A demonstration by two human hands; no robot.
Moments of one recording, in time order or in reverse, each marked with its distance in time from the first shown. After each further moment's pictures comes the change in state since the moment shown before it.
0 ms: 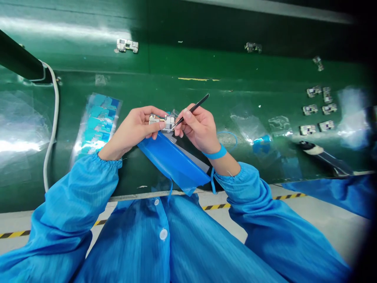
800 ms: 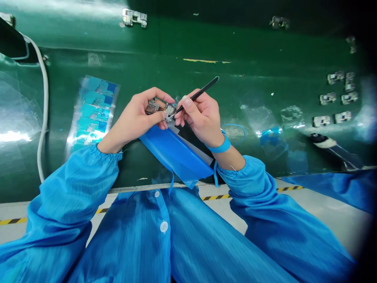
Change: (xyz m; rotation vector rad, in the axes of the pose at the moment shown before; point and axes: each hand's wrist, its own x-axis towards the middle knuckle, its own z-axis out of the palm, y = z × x) left_hand 0.002 -0.004 0.006 0.065 0.003 0.108; right_hand -0.001 0.011 0.002 -0.210 0.099 0.009
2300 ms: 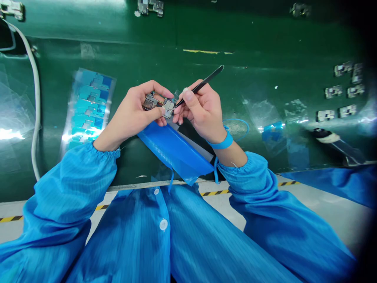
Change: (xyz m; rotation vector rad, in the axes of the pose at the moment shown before) left_hand 0.003 -0.012 0.002 -0.063 0.027 0.107; right_hand 0.006 0.020 -0.010 0.043 -0.086 -0.067
